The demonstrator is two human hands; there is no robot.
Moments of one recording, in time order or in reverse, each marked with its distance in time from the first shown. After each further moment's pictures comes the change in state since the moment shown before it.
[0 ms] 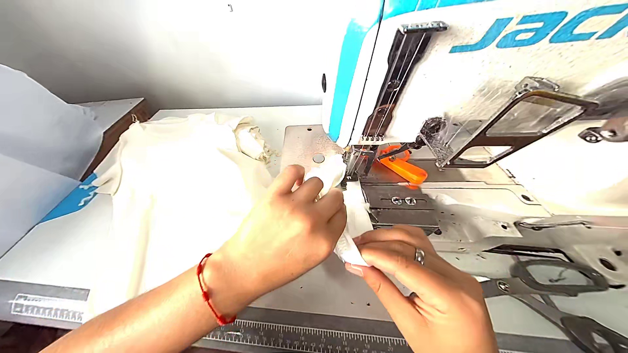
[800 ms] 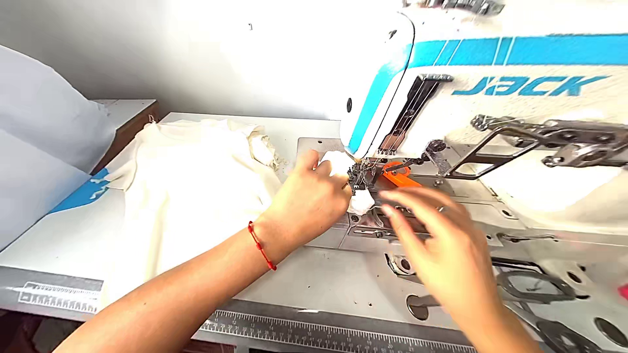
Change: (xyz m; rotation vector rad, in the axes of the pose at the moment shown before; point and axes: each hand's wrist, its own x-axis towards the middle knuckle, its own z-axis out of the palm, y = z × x) left_hand 0.015 -0.016 0.021 0.050 0.006 -0.070; right_hand 0.037 0.019 -0.021 -0.571 0.035 0.004
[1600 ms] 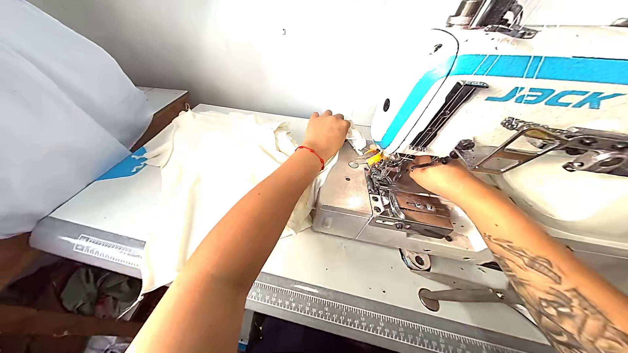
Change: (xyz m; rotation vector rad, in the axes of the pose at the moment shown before) left_hand 0.054 -0.077 0.059 -0.208 -0.380 -0.530; right_hand 0.096 0.027 0.014 -0.132 -0.578 0.125
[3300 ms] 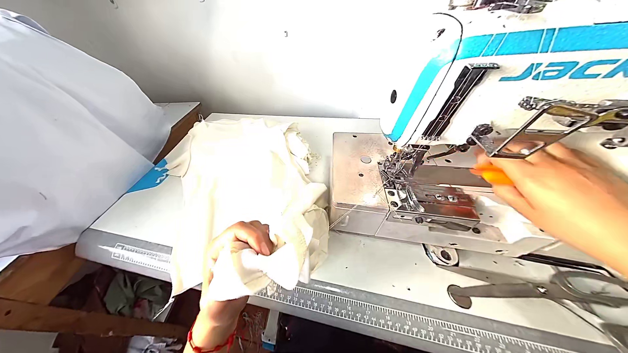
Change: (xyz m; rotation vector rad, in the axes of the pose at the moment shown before) left_hand -0.265 -0.012 -0.002 -1.631 0.622 0.294; right_hand -0.067 0.053 -0.029 -0.295 0.235 -0.307
